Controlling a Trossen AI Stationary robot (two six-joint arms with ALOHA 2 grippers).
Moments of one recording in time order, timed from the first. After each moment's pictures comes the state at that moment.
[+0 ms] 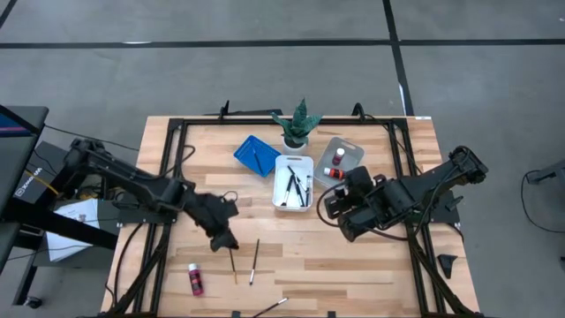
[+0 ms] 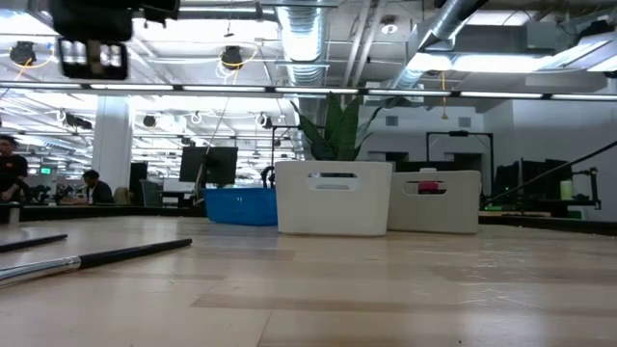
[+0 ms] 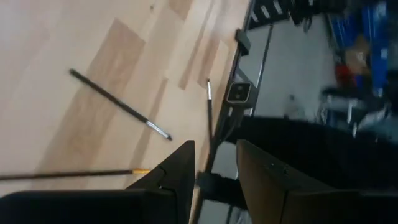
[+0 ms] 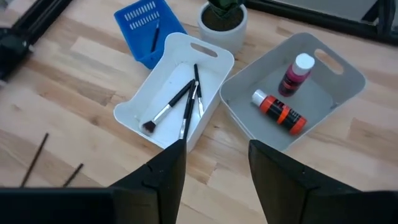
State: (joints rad) left arm -0.34 1.13 0.76 -0.30 0.24 -1.02; right arm 0.47 1.57 1.65 -1.50 0.73 1.57
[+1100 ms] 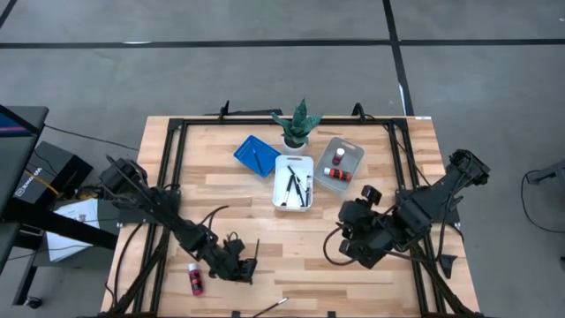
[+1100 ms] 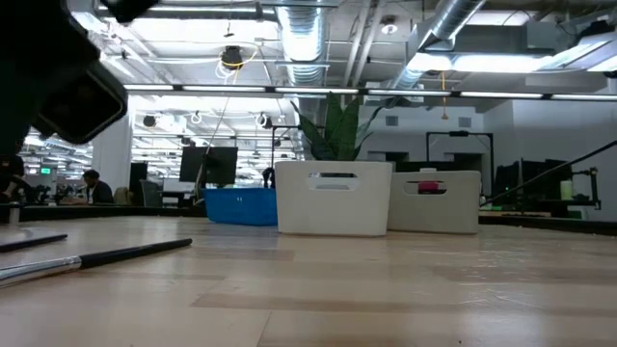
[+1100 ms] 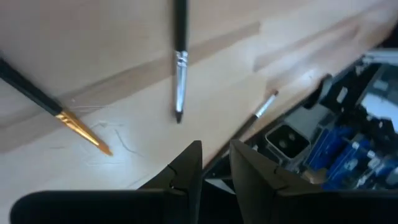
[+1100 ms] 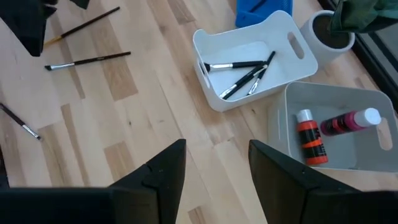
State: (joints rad) left arm -0.67 1.68 0.76 0.16 -0.05 -2.03; right arm 0.63 1.57 1.65 -1.37 0.63 0.94
